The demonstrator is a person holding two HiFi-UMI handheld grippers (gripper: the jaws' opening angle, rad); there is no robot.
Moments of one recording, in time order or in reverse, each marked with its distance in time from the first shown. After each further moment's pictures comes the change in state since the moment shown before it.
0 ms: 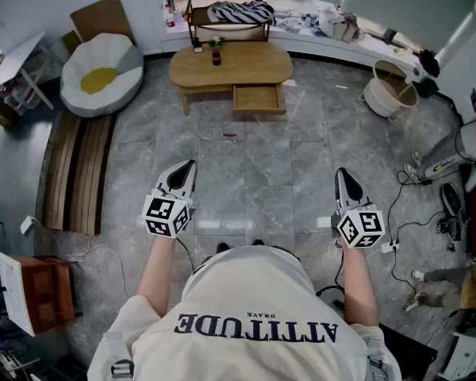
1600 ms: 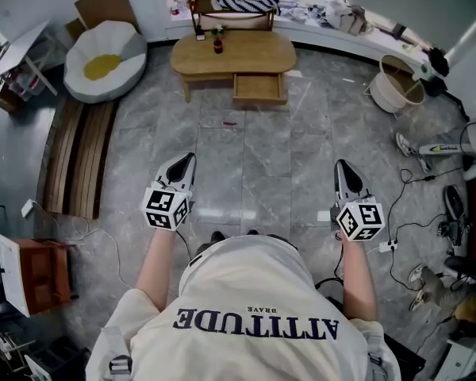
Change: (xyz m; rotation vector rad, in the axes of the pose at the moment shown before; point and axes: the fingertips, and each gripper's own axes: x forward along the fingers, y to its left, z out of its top) left arm 0.022 -0.047 -0.017 0.000 0.041 0.062; right arm -0.002 -0.052 -0.014 0.016 0.010 0.053
